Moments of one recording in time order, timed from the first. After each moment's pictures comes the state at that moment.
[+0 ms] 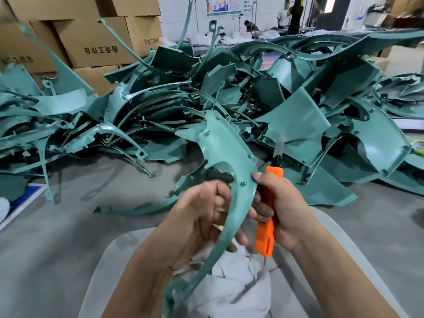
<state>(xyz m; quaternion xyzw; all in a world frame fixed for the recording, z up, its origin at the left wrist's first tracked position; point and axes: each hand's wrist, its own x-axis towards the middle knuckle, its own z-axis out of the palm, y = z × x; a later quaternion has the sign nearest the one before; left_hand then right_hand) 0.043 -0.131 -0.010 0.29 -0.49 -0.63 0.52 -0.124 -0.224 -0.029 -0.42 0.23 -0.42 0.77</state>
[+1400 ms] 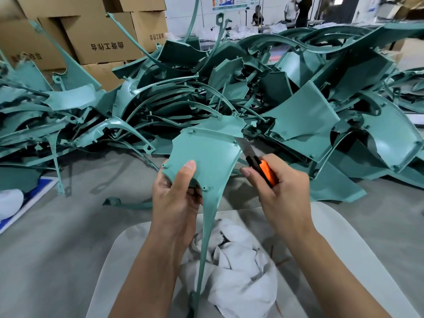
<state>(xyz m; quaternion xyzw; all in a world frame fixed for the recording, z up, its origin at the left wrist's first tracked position) 0.044 -0.142 -0.008 0.40 -0.26 -0.39 0.79 -0.115 -0.224 -0.038 -0.74 0.34 -0.55 0.19</state>
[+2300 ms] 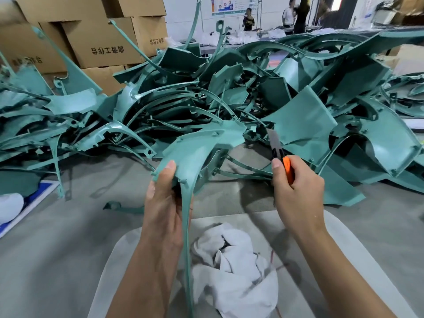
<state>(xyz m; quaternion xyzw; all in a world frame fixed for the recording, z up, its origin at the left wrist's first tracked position) 0.059 -0.141 -0.008 0.34 -0.20 -0.43 0.81 -0.127 -0.239 -0.042 -0.67 0.47 -0.54 0.20</state>
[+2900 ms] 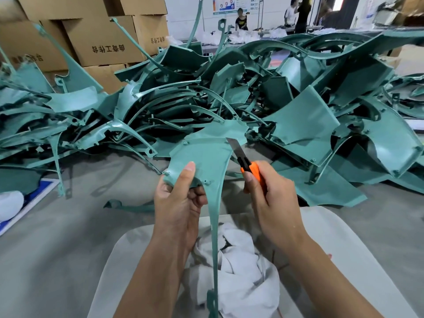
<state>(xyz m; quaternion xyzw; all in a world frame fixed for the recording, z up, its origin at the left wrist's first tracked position) 0.043 -0.150 -0.011 0.37 -0.21 -0.39 0.81 -0.107 -0.219 -0.045 -0.78 0.34 -0.48 0.21</state>
